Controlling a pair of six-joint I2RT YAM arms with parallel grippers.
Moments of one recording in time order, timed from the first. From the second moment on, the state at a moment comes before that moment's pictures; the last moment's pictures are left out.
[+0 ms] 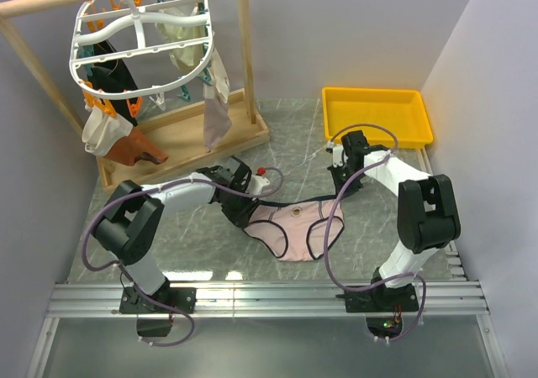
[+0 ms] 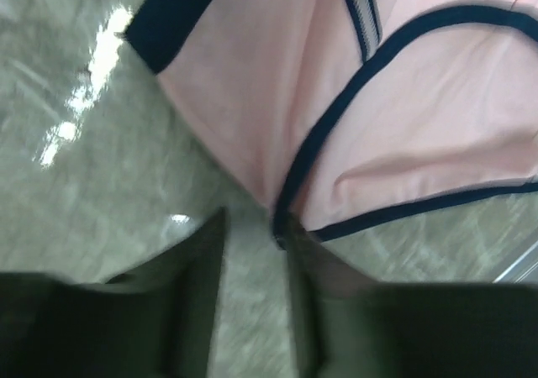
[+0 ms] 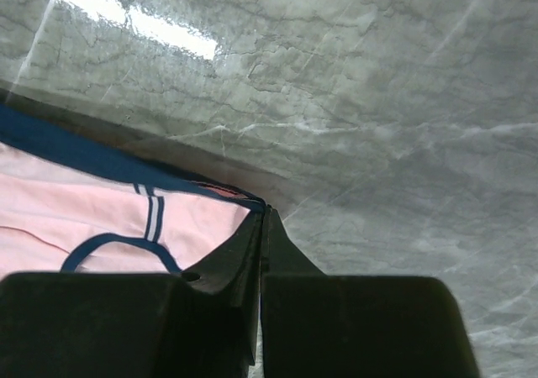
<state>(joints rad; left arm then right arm) -0.64 1.69 0.98 -0.50 0.30 0.19 0.20 1.68 1.08 -0.68 -0.17 -0.11</state>
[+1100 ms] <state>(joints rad) -0.59 1.85 1.18 -0.52 0.25 0.14 0.24 1.67 1.09 -0.78 -0.20 -0.12</state>
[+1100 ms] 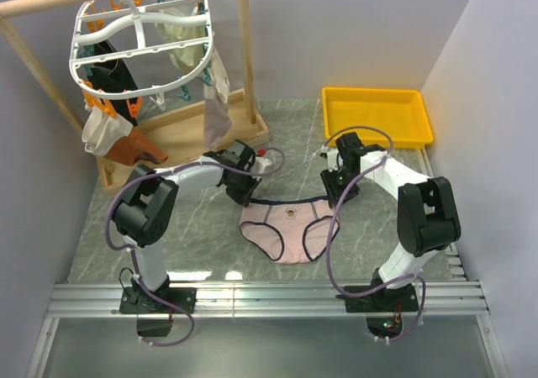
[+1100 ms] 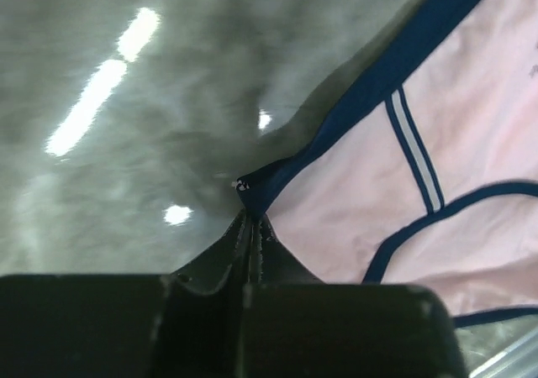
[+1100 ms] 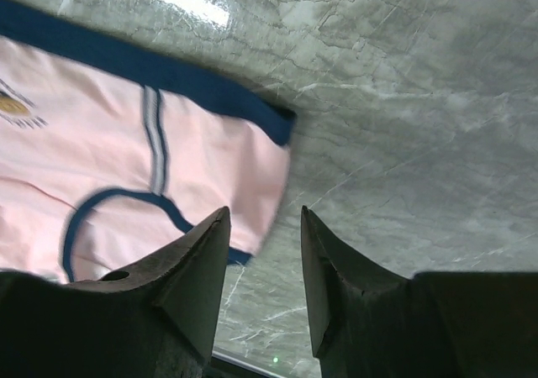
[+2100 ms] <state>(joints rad) -0.51 1.01 1.07 -0.52 0.30 0.25 0.18 1.16 1.29 -0.70 -0.20 -0.08</state>
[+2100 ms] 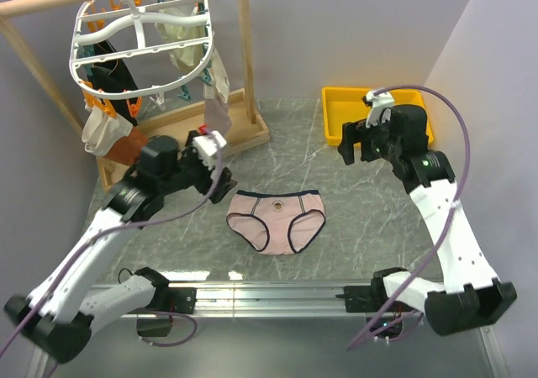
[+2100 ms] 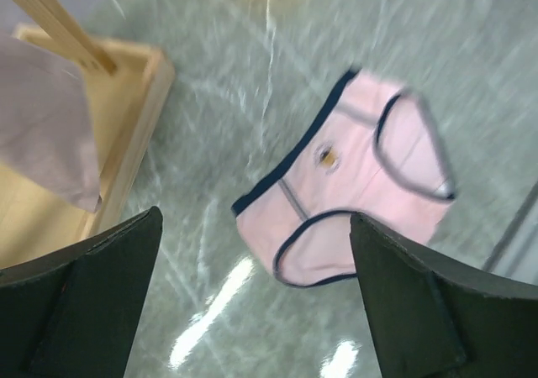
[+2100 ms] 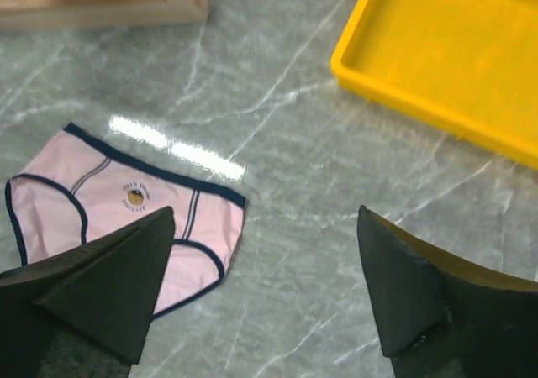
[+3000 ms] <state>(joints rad) 0.26 0.64 1.23 -0.52 0.16 -0.49 0.58 1.40 1.49 -0.31 -0.29 0.02</state>
